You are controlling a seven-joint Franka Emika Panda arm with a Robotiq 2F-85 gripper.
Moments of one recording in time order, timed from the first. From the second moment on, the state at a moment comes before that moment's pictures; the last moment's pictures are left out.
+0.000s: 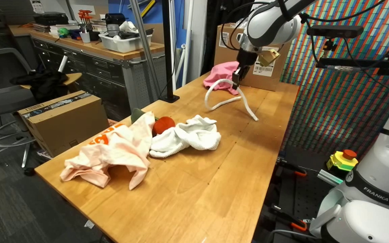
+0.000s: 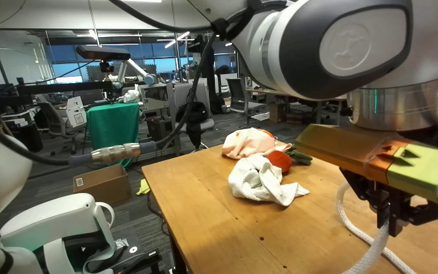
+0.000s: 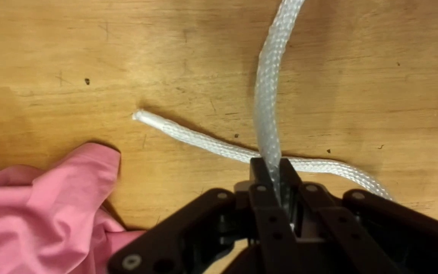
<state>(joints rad) -0.17 -0.05 -0.26 -2.35 0.01 2.52 -0.36</state>
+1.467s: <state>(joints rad) -0.27 0.20 -0.26 -2.20 0.03 2.60 -0.20</state>
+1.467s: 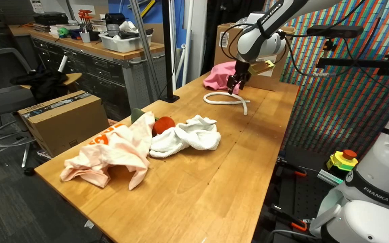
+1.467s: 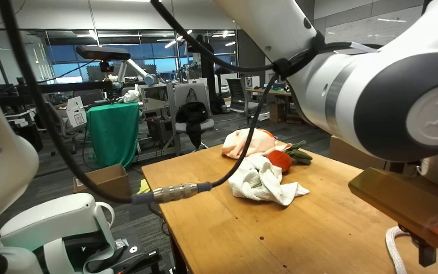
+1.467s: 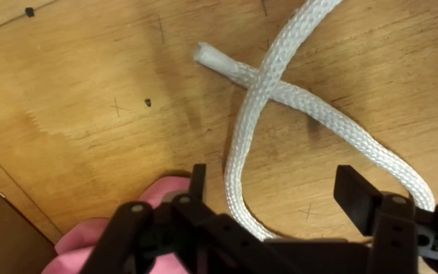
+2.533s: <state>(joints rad) -0.15 0.13 0.02 -2.18 0.22 2.48 -0.52</state>
